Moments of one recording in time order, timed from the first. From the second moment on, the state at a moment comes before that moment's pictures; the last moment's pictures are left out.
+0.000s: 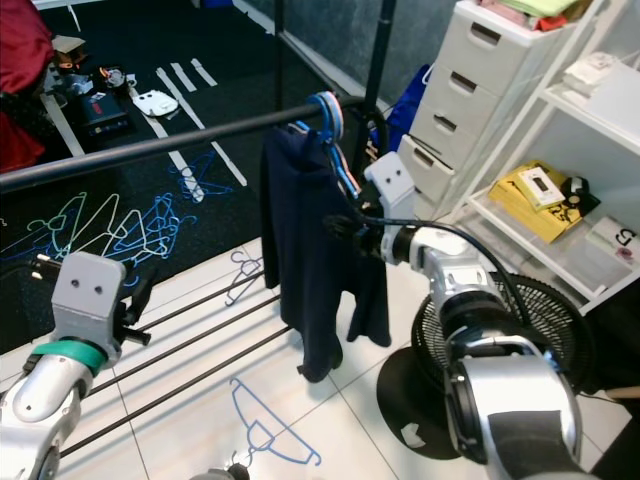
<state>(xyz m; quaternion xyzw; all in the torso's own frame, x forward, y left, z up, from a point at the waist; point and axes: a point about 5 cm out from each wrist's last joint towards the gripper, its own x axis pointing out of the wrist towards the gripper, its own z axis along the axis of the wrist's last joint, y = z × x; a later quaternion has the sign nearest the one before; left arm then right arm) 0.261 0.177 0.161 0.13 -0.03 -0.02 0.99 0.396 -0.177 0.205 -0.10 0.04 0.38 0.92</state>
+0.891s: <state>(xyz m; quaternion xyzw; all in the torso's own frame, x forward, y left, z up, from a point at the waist) 0.272 0.177 0.181 0.17 -0.10 0.00 0.98 0.381 -0.083 0.217 -0.16 -0.06 0.51 0.84</state>
